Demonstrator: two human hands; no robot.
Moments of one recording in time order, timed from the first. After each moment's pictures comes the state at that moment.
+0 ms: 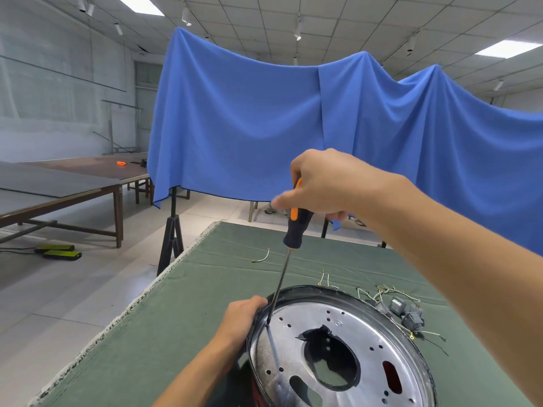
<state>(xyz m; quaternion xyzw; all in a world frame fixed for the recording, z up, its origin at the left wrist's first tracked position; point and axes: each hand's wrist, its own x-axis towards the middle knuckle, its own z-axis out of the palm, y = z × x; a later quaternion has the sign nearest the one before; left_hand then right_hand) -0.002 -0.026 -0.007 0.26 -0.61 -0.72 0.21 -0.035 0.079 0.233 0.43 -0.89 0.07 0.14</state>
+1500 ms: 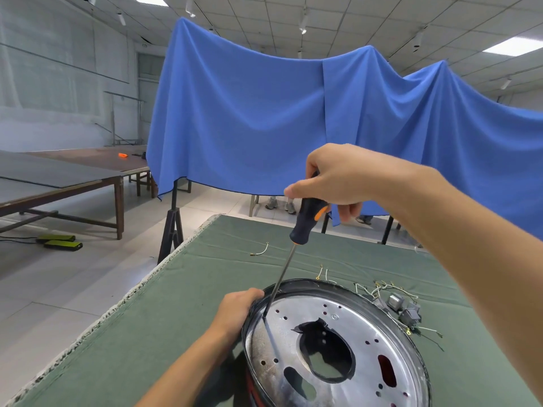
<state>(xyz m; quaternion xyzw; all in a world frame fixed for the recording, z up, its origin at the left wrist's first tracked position) -0.004 -0.029 -0.011 0.25 -0.62 -0.71 0.23 -0.047 0.095 0.238 0.45 -0.89 0.10 0.05</state>
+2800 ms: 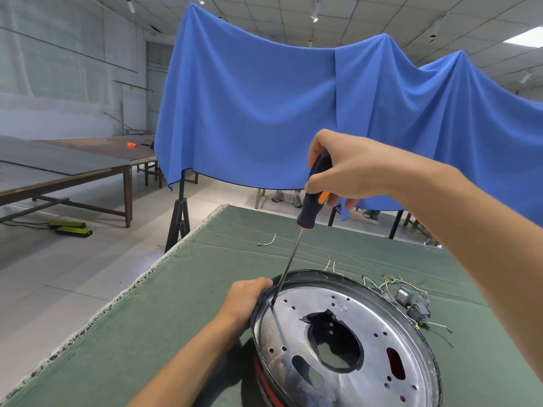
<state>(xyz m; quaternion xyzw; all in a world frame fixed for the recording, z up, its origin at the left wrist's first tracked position) -0.006 -0.030 -0.012 0.25 -0.62 -0.71 0.24 -0.048 0.093 0.227 0.45 -0.87 0.18 0.05</state>
